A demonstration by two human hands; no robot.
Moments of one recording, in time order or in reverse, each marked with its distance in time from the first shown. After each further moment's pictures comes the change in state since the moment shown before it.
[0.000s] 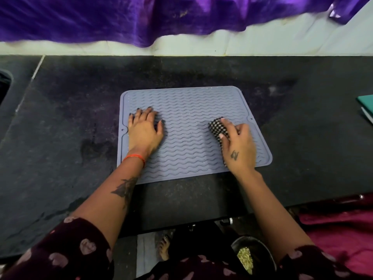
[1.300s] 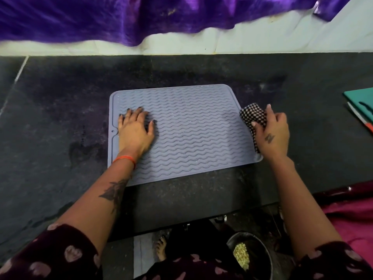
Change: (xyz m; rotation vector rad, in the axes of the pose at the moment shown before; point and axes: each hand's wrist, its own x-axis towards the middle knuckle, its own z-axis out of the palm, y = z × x) left_hand -0.001 0.000 0.000 0.007 -0.004 0.013; right_hand 0.029 0.074 -0.046 -0.055 0.087 0.227
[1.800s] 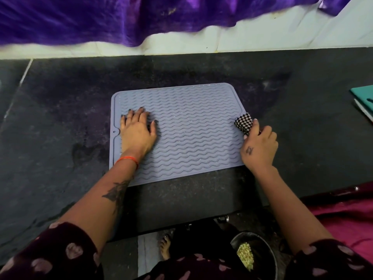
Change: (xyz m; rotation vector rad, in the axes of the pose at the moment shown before) left_hand -0.001 0.005 0.000 0.044 -0.021 -0.023; right_hand -0.031 -0.015 0.032 -0.289 -0.107 0.054
